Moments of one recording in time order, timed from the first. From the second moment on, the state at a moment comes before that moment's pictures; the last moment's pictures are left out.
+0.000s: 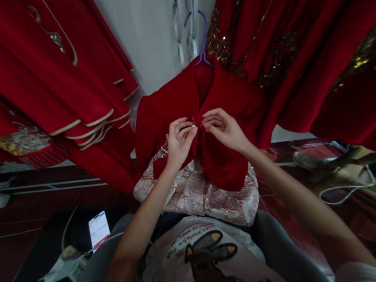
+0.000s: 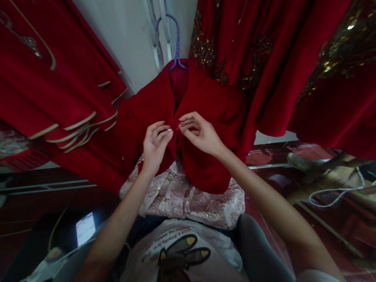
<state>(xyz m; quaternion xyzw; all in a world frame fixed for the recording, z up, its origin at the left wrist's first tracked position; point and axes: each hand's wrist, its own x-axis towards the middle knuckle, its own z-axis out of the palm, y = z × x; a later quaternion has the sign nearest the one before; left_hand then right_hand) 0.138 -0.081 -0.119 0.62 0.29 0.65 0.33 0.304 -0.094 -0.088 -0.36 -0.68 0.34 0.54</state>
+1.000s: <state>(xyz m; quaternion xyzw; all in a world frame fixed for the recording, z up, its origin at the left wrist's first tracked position) 0.132 -0.099 -0.083 0.75 0.35 0.56 0.11 0.284 -0.108 -0.092 -0.36 -0.60 0.23 0.68</state>
